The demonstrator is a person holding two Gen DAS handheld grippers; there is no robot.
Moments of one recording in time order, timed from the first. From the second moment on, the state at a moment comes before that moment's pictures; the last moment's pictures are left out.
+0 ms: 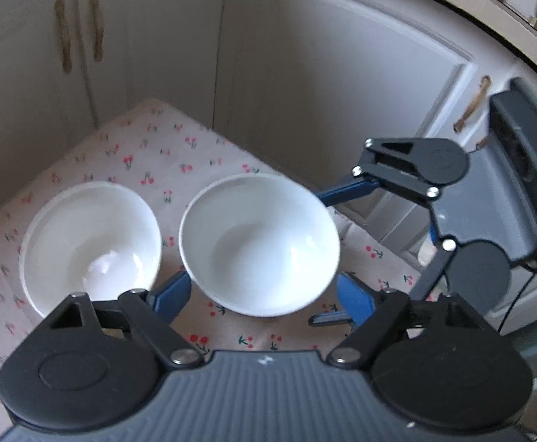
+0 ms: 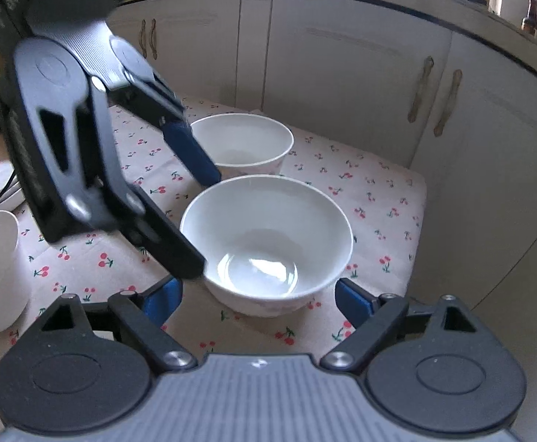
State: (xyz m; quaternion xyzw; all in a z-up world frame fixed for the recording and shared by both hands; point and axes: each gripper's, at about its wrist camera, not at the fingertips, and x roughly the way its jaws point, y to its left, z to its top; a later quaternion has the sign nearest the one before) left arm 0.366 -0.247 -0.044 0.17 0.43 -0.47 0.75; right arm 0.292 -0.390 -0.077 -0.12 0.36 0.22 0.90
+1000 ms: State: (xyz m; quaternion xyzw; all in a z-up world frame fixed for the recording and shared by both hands) left arm 0.408 -0.301 -0.061 0.22 0.45 -0.45 0.74; right arm 0.288 -0.383 -0.087 -0.10 0.35 0.19 0.91
